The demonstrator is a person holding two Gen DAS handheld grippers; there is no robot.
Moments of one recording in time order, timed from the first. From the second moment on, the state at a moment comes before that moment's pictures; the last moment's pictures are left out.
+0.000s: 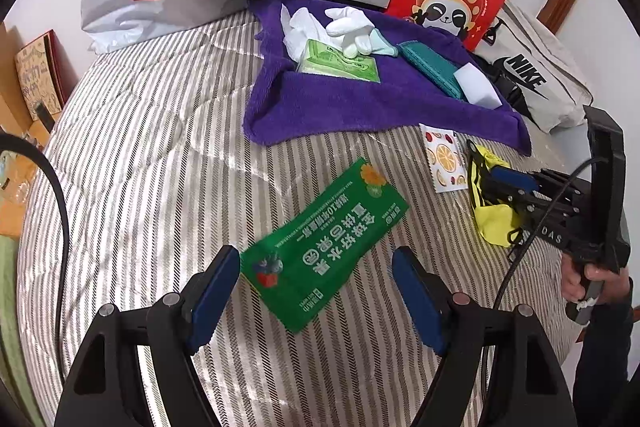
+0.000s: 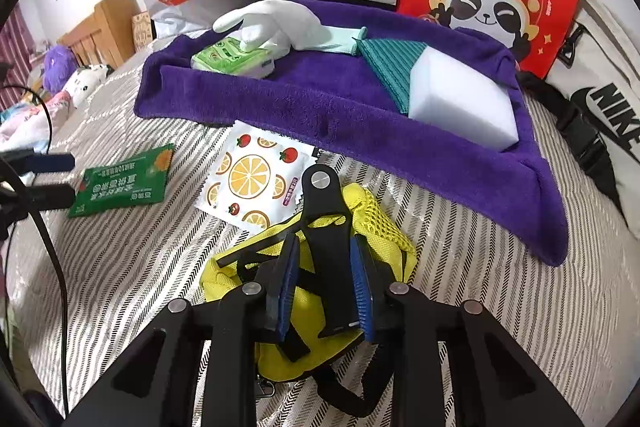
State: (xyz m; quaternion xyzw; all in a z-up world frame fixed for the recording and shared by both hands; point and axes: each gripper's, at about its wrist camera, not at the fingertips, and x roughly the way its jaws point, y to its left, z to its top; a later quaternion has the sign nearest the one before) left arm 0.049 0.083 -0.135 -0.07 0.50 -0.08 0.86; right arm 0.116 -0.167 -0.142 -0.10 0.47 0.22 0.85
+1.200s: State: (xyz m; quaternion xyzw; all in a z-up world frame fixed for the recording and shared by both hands) left arm 0.052 0.077 -0.150 -0.07 0.52 -0.09 0.85; right arm 0.114 -0.202 -0.129 0.02 0.50 0.26 0.82
